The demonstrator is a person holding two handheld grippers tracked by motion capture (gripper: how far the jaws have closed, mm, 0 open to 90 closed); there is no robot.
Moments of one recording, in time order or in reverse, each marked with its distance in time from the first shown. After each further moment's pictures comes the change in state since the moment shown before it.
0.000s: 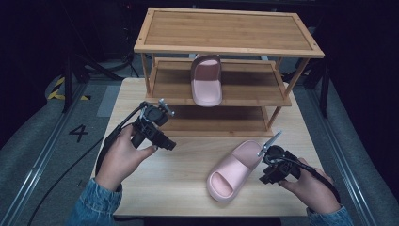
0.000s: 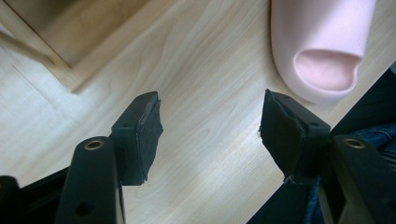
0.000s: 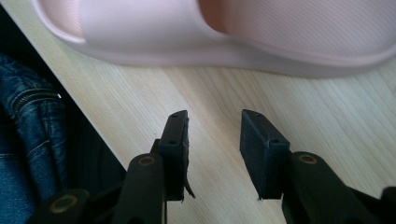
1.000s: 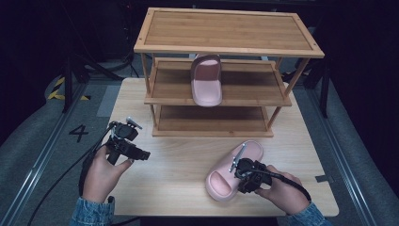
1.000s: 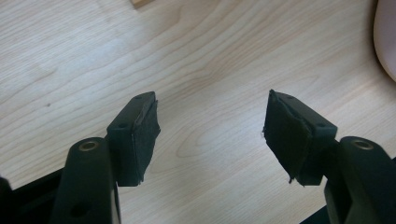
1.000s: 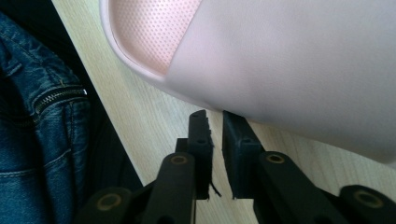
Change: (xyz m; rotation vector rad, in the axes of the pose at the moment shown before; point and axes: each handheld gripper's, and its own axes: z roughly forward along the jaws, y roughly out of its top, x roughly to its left) left arm 0.054 -0.068 0.021 -0.029 0.092 -0.230; right arm 0.044 0.041 0.048 0.082 0.069 -0.198
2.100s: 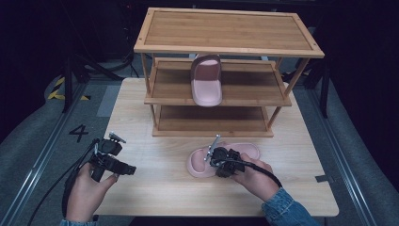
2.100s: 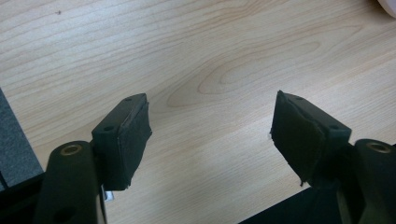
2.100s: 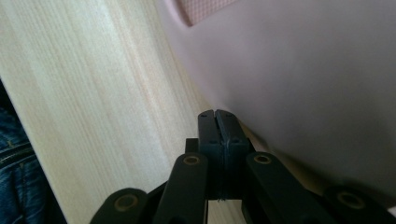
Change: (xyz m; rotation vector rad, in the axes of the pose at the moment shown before) left arm 0.014 -0.048 0.003 0.073 0.027 -0.098; right arm -0.007 0.070 0.015 -0.054 -0.079 -0.078
